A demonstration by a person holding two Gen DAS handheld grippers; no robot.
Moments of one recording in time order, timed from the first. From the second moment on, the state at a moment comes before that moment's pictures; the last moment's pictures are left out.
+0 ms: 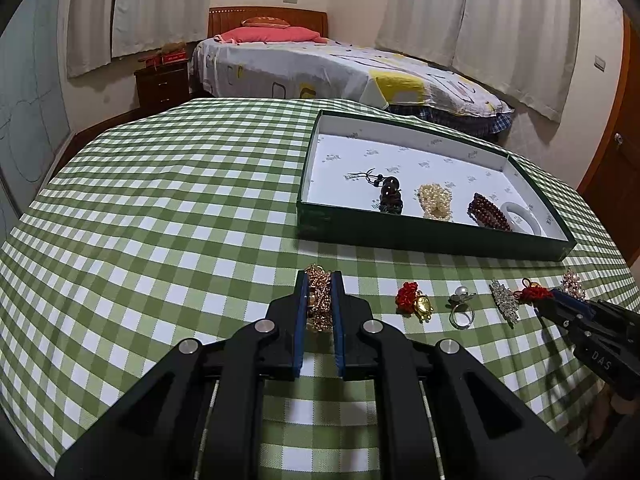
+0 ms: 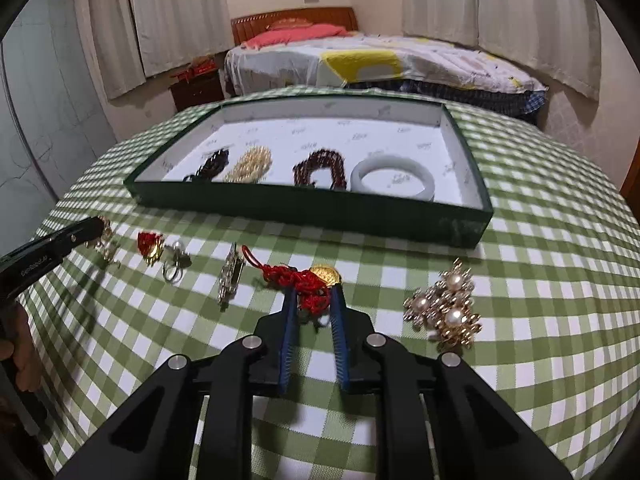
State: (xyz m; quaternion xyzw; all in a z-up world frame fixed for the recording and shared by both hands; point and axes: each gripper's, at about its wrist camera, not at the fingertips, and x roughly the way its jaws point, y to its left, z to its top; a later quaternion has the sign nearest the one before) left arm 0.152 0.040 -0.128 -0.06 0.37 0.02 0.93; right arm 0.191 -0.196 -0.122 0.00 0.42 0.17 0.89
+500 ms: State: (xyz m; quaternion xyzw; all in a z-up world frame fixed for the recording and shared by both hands) left arm 0.152 0.034 -0.131 -0.06 0.37 0.02 0.93; right arm 0.203 -0.183 -0.122 -0.03 0.43 0.17 0.89
